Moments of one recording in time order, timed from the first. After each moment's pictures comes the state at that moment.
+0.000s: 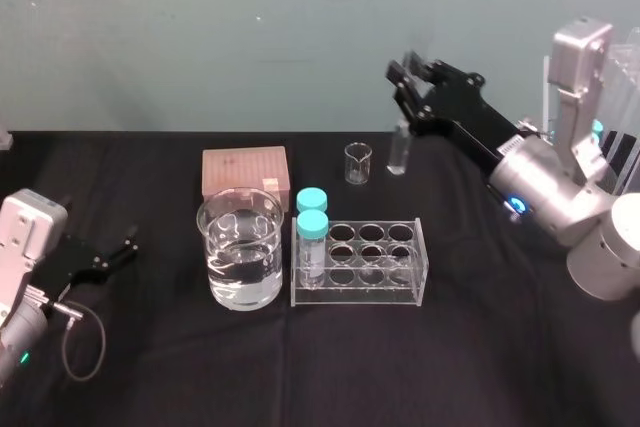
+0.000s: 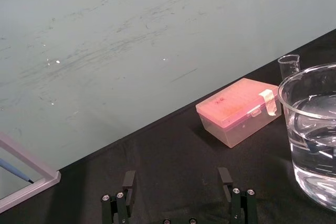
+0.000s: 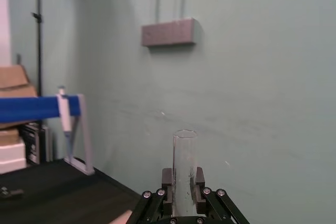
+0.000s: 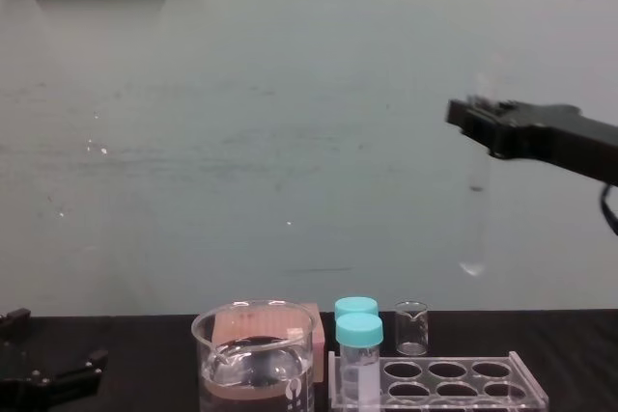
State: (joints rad) left arm -0.20 0.60 0.45 -1.41 -0.25 -0.12 0.03; right arm 0.44 0.32 -0.28 -1.35 0.40 -0.15 0.46
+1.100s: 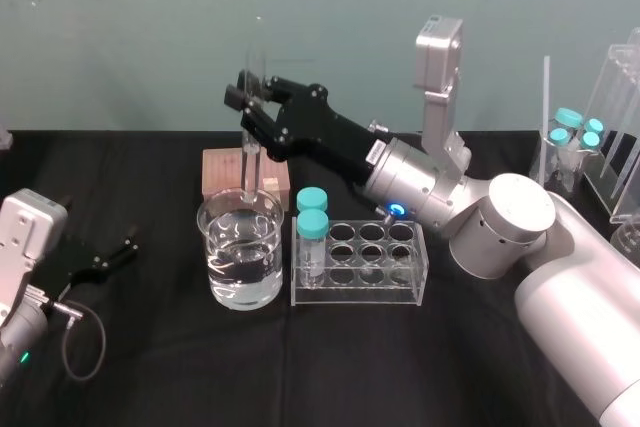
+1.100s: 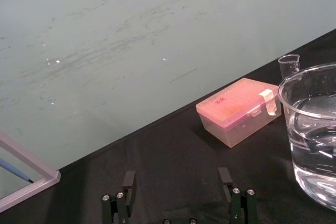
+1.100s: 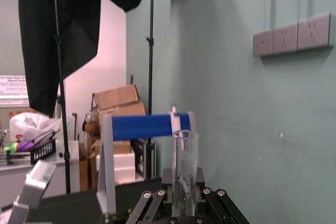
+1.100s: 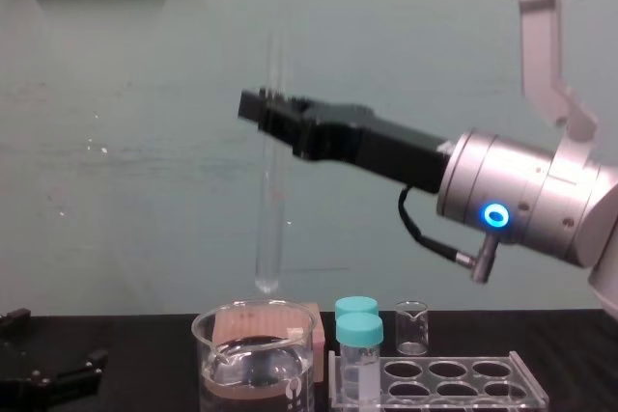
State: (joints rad) left arm -0.20 0.60 0.45 -1.41 -0.25 -0.12 0.03; right arm 0.62 0.18 -0.50 -1.14 0.54 -0.21 0.73
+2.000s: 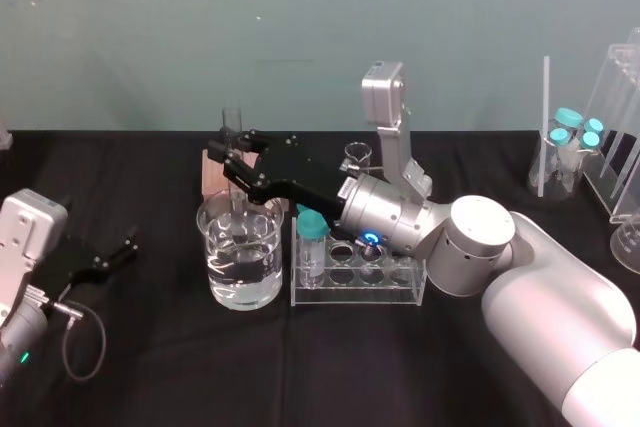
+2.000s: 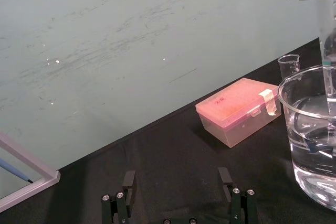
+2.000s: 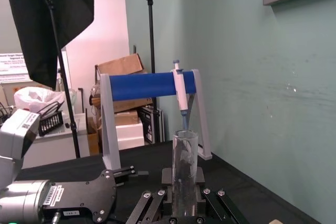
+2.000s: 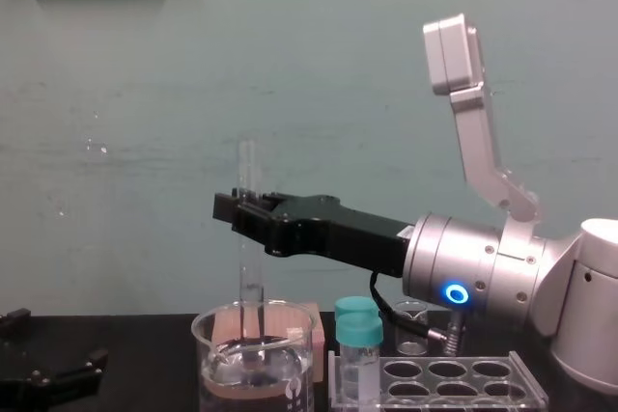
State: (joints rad) left arm -0.20 0.60 0.45 -1.41 -0.25 -0.12 0.03; right arm 0.69 0.11 -0.56 -0.88 0.52 -0.24 0.78
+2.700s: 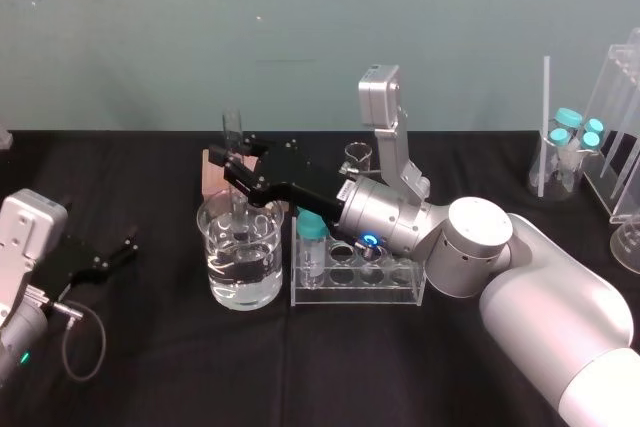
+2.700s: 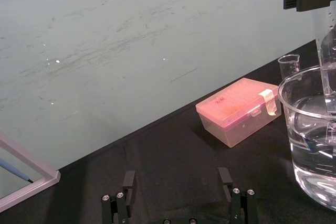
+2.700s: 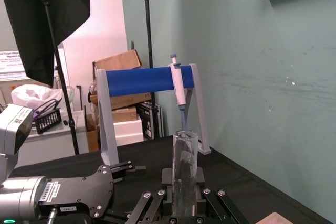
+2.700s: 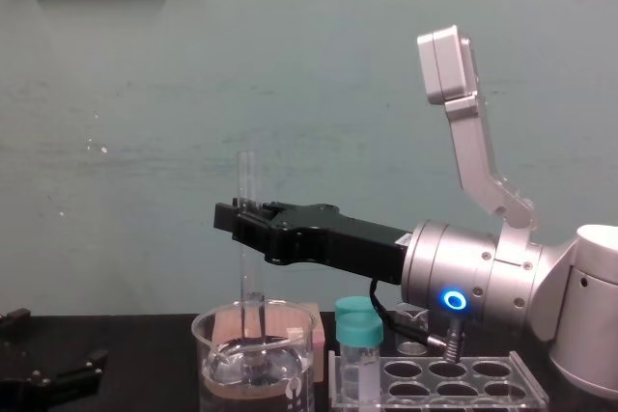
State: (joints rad) left arm -0.20 0.60 0.45 -1.41 -0.25 -0.12 0.03; right arm 0.70 0.09 -0.55 -0.86 0.51 -0.23 0.78
